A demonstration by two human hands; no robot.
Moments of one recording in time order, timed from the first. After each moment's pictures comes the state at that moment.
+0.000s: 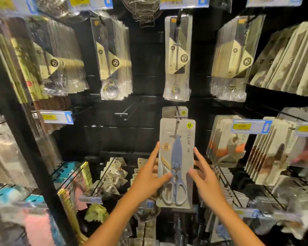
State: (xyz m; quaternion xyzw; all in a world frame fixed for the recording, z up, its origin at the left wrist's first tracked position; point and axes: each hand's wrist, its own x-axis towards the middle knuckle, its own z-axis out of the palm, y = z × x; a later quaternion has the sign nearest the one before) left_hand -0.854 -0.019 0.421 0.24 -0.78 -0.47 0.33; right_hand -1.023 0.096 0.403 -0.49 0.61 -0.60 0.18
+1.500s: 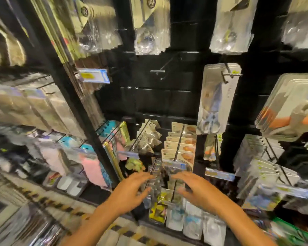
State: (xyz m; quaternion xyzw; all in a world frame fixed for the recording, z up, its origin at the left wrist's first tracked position) left_hand -0.684 -0.007 0.311 0.38 -0.90 -0.20 0.08; right_hand -0.950 0.074 0.322 -0.72 0.63 -0.10 0.27
